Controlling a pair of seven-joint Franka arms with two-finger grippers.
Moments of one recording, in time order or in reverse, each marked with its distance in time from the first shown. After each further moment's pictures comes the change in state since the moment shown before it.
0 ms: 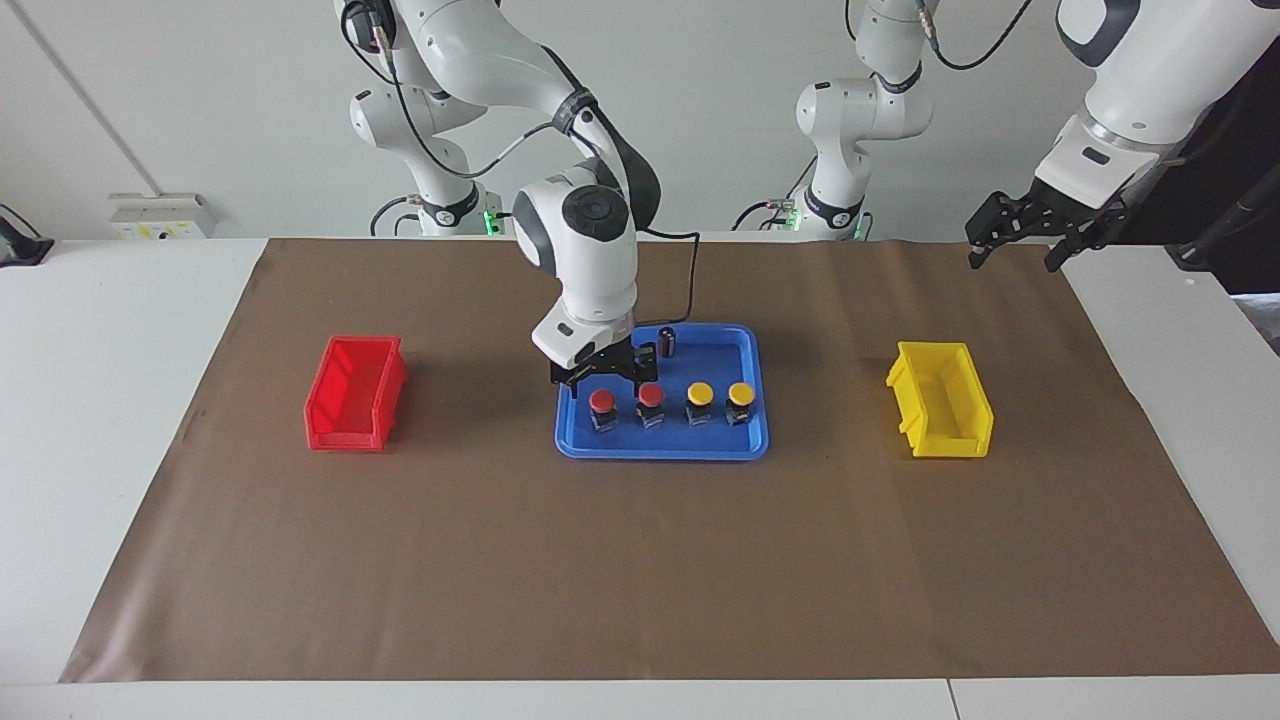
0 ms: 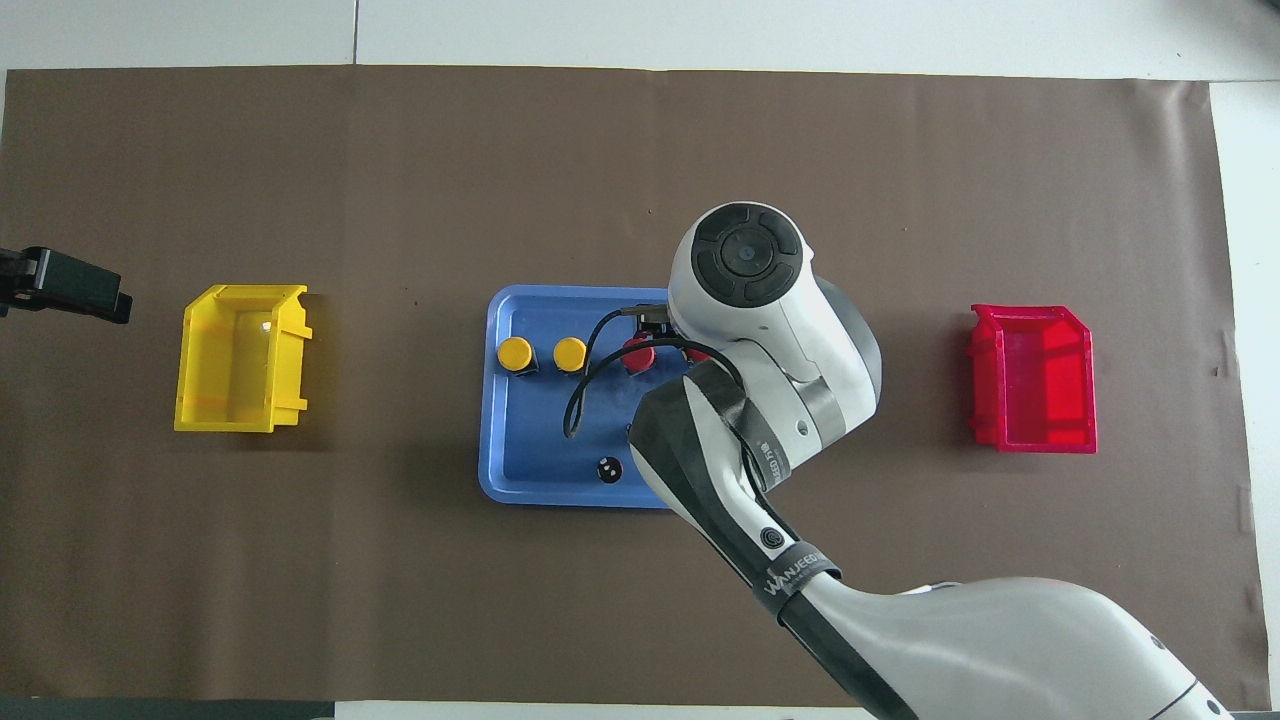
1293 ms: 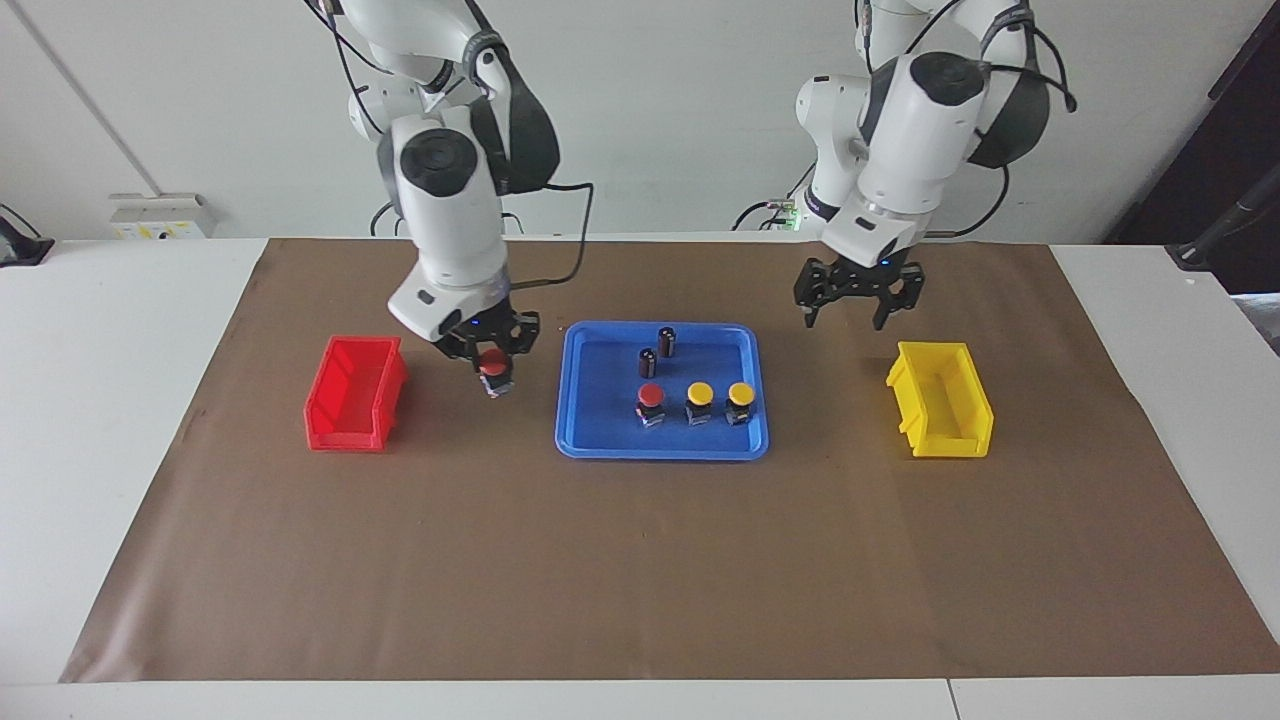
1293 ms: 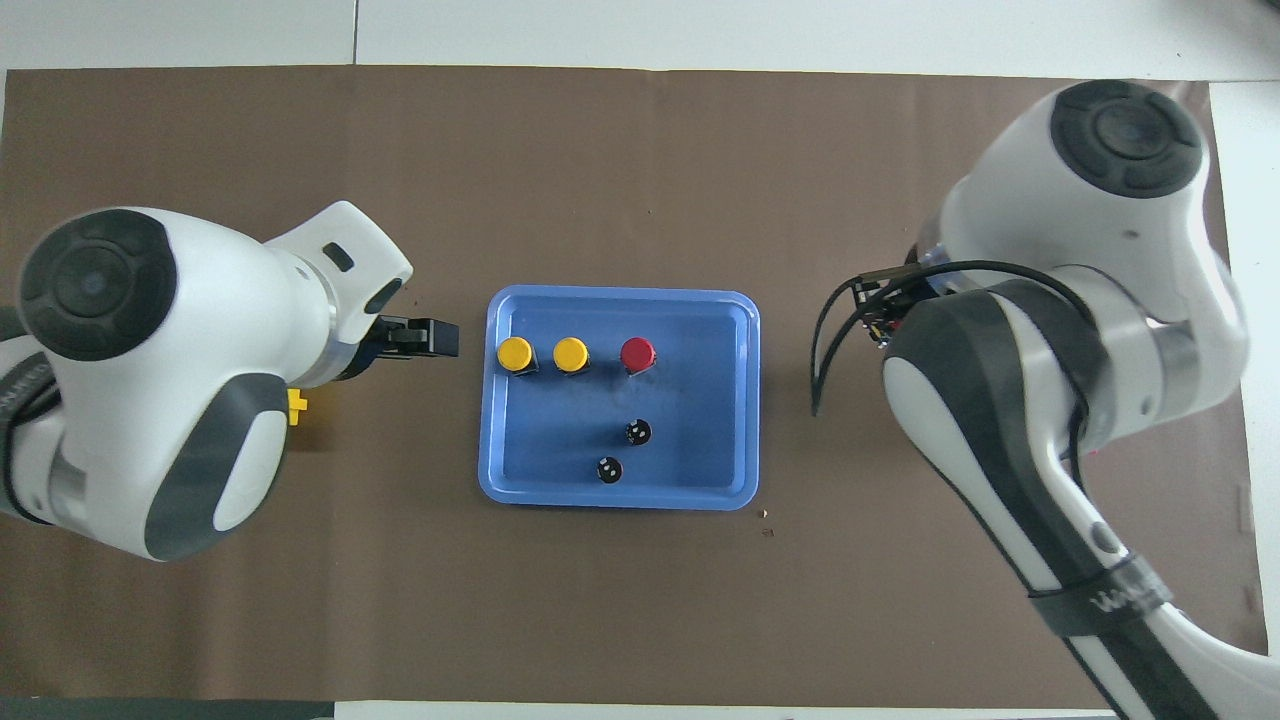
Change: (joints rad) left arm -0.343 -0.027 -0.078 -0.482 -0.006 0.591 -0.471; right arm -0.378 -0.323 -0.018 -0.096 0.000 -0.320 -0.556
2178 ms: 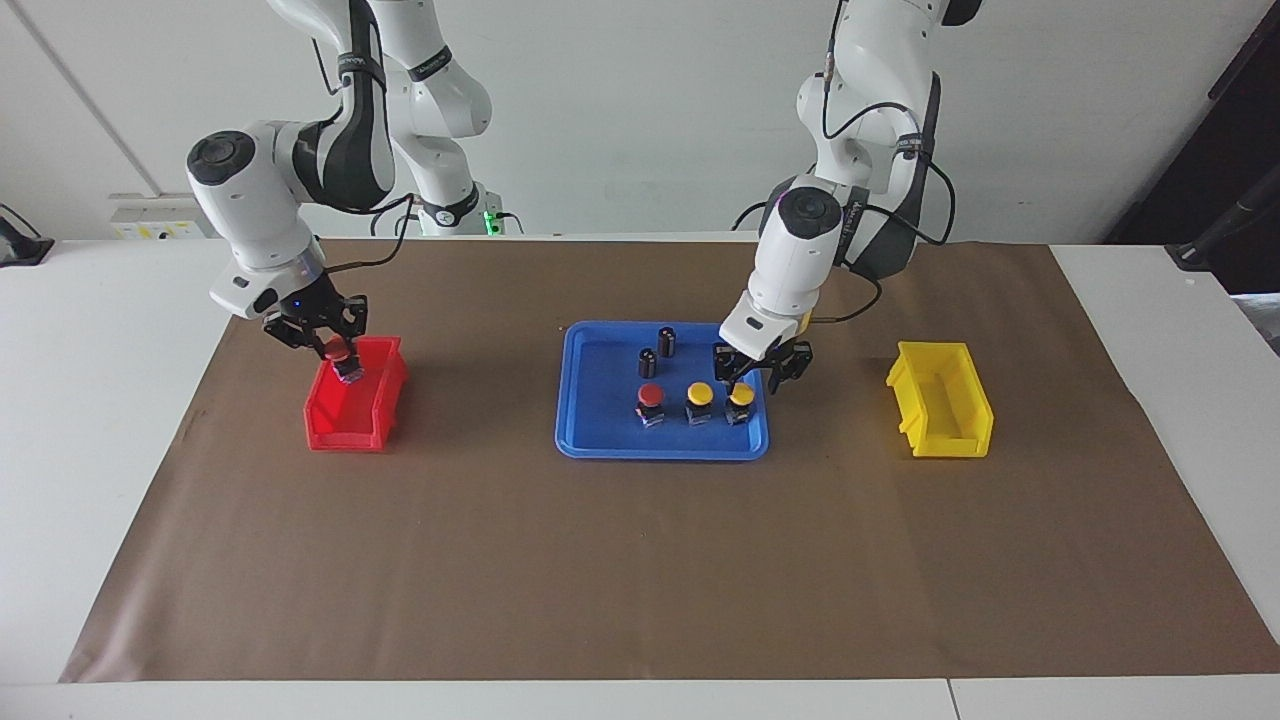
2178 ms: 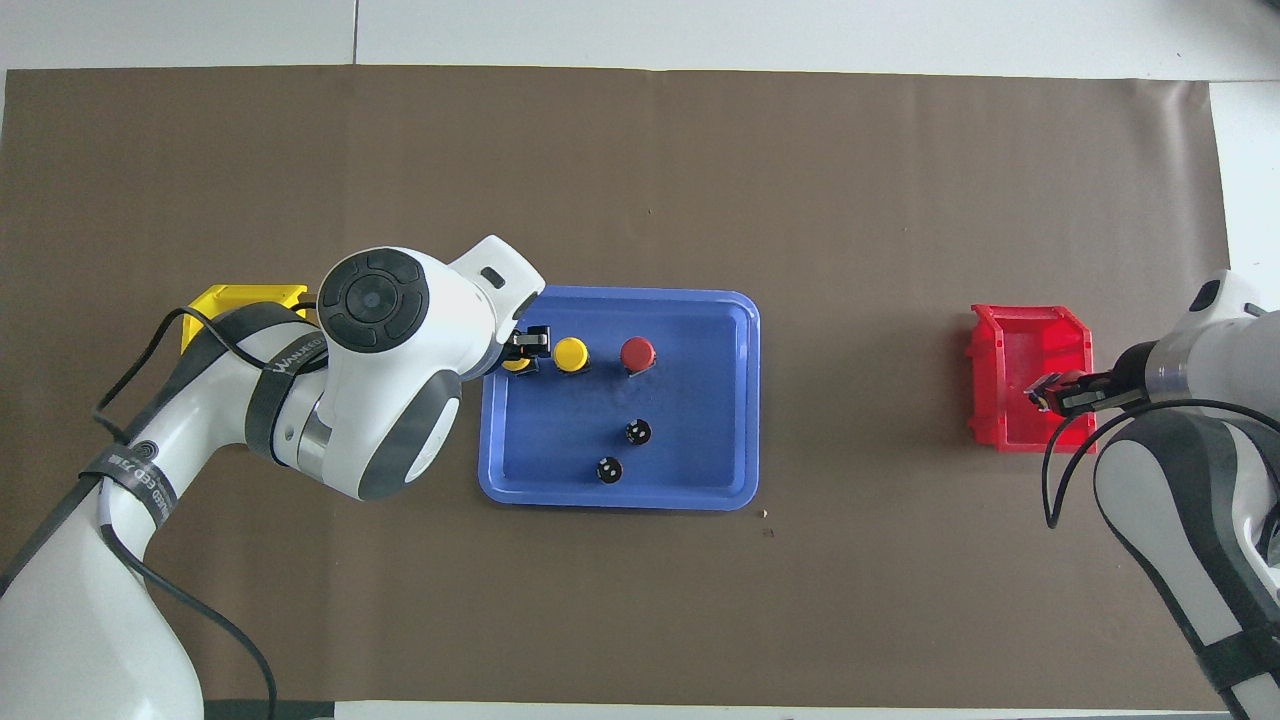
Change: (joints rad) left arm -0.050 0.201 0.002 -0.009 0.000 0.197 -0.082; right arm -0.266 -0.165 0.003 -0.489 0.003 0.433 -0.356
